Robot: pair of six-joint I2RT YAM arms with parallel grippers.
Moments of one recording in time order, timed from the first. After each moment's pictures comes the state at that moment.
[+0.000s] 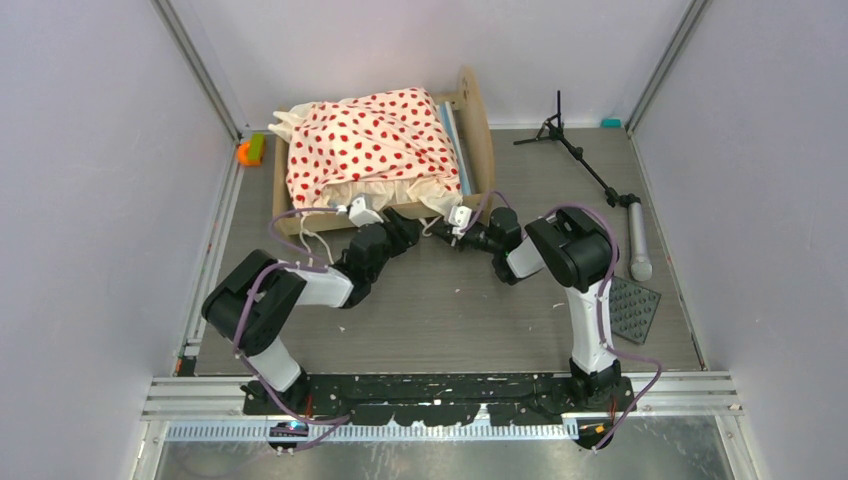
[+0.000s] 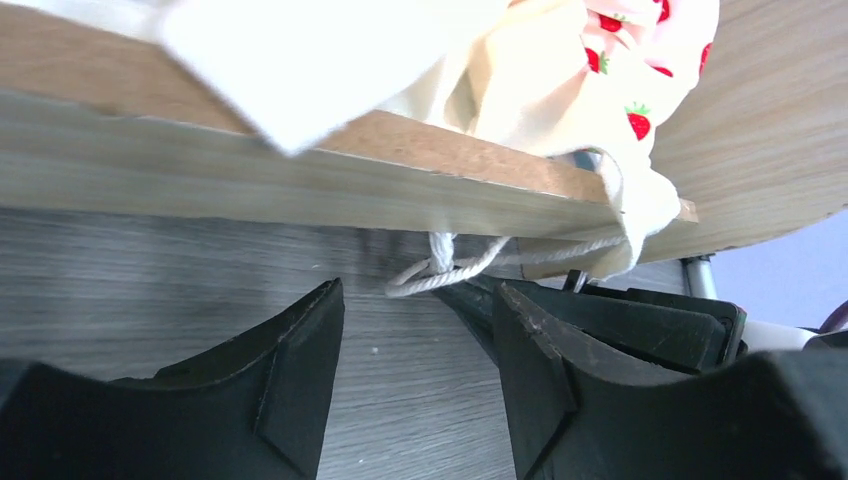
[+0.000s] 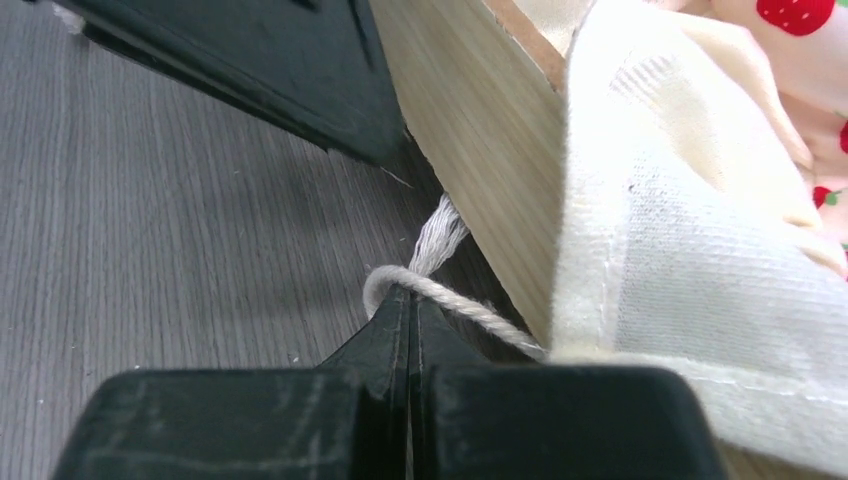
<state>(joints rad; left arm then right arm) -0.63 1.63 0.58 0.78 -0.31 -0.88 0.47 2.15 0.81 1.28 -0.72 -0.41</state>
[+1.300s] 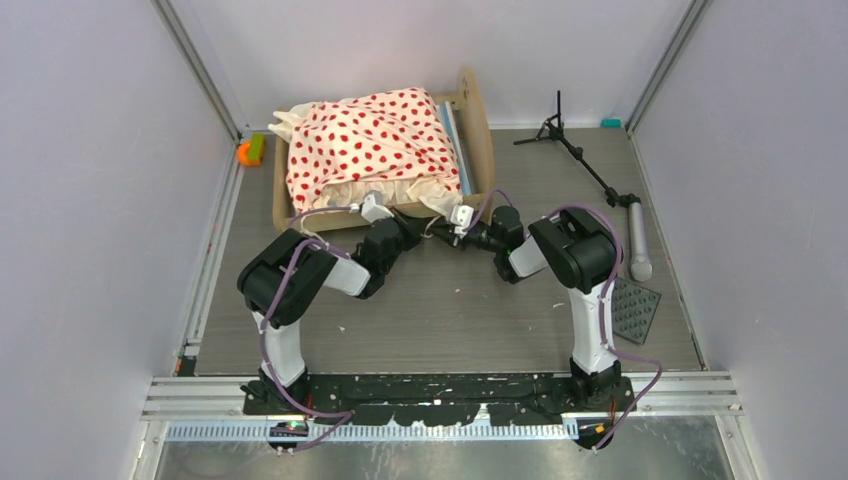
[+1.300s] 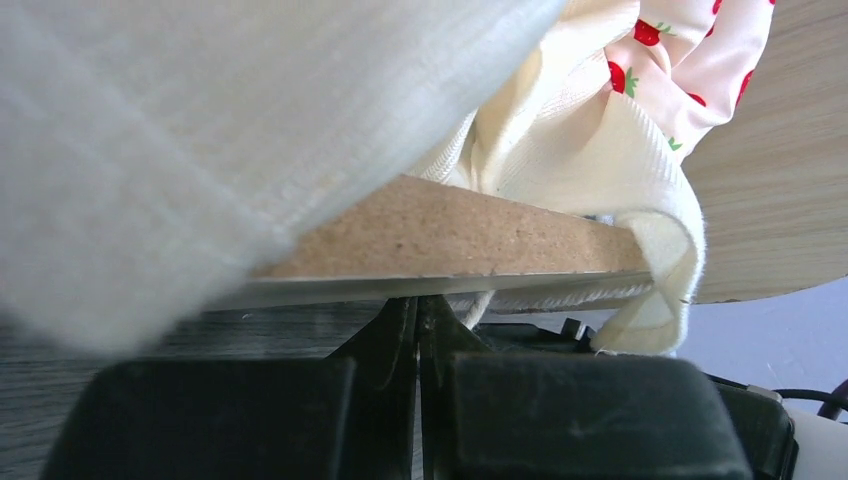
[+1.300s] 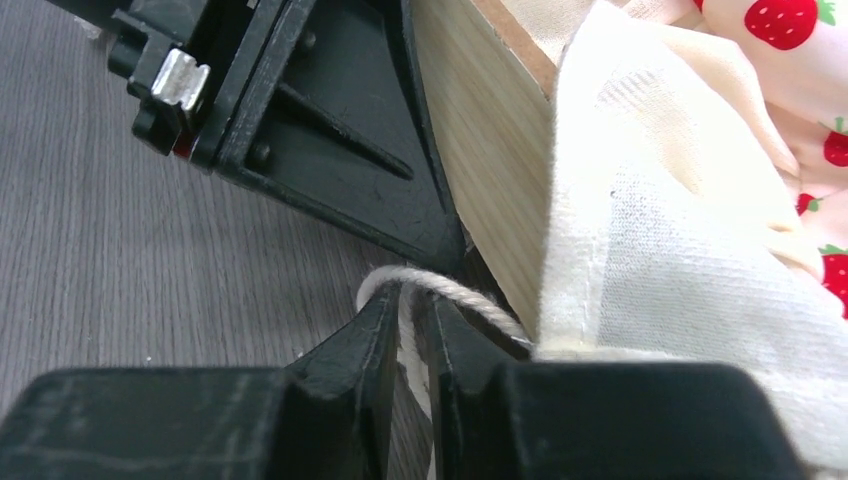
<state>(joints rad) -0.63 1.88 0.71 0.92 -0.26 -1.00 0.45 2.12 0.81 1.26 -0.77 -0.41</state>
